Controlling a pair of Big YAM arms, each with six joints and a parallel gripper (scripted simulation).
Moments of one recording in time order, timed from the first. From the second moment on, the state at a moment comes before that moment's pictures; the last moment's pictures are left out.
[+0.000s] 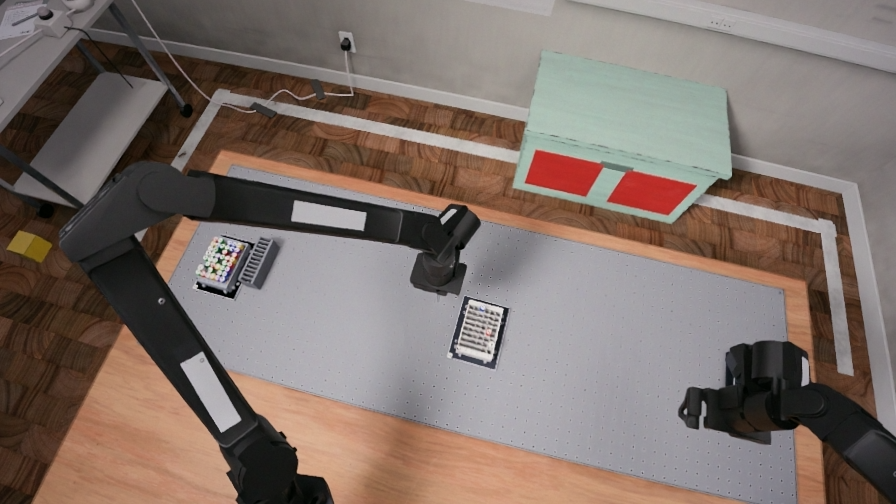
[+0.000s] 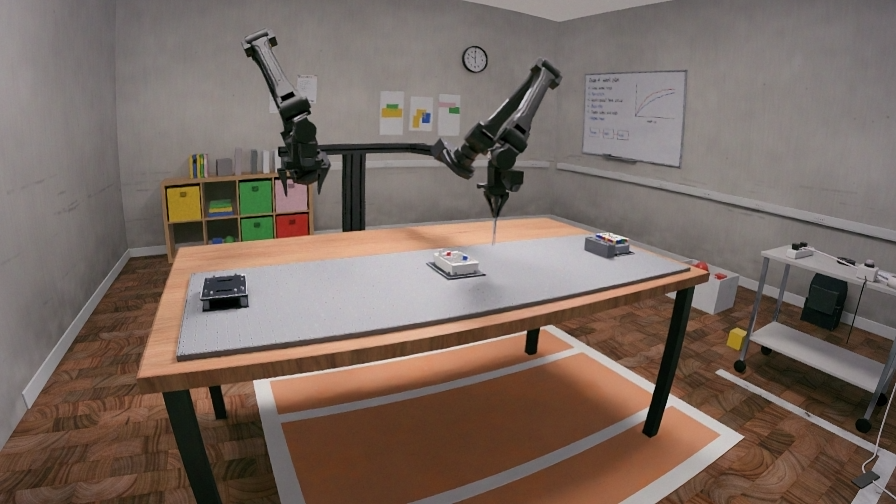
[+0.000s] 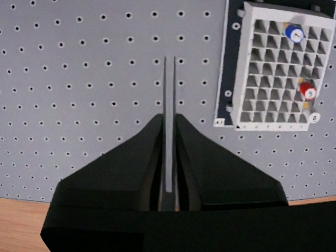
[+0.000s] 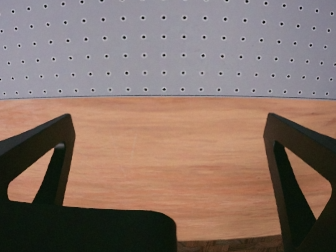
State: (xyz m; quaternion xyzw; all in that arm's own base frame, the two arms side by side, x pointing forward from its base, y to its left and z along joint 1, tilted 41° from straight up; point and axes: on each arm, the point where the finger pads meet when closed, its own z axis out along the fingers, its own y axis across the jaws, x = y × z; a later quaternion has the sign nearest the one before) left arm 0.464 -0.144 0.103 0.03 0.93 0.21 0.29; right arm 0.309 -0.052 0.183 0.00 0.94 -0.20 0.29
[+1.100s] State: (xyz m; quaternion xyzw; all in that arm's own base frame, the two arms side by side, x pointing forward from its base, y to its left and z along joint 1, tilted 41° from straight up) left arm 0.456 -0.099 0.120 0.03 0.93 0.21 0.29; right arm 0.309 -0.052 0.183 0.00 0.94 -0.20 0.29
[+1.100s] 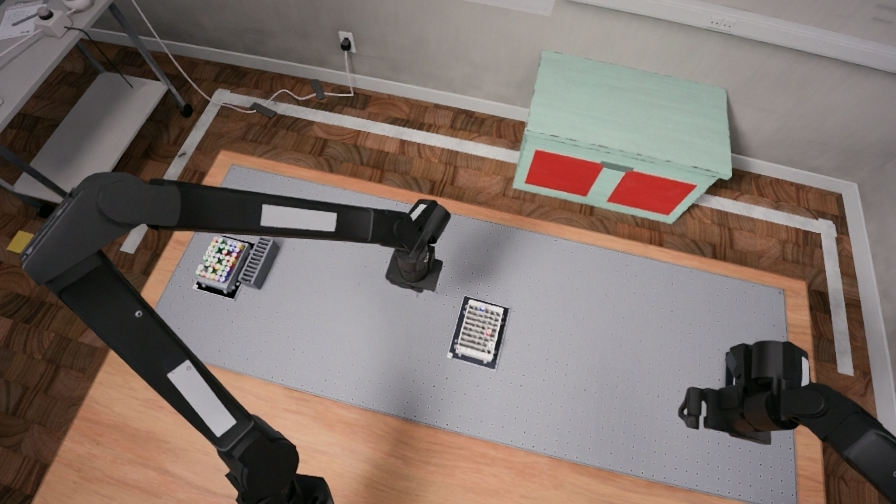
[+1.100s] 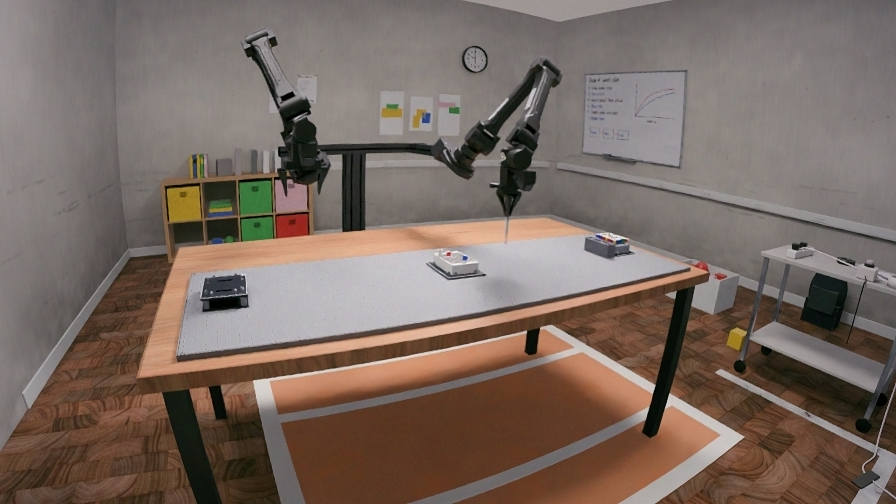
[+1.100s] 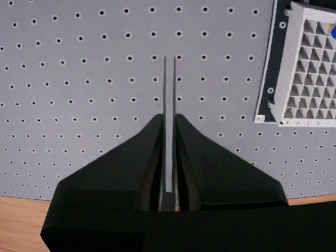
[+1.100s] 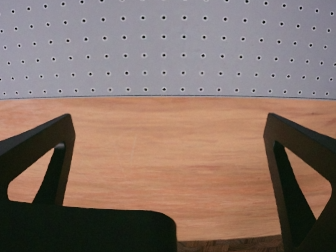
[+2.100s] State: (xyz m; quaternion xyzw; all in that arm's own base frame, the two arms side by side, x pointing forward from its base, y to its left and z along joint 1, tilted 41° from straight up) left arm 0.450 -0.057 0.137 0.03 0.93 0.21 0.29; right arm 0.309 -0.052 0.183 0.00 0.94 -0.20 0.29
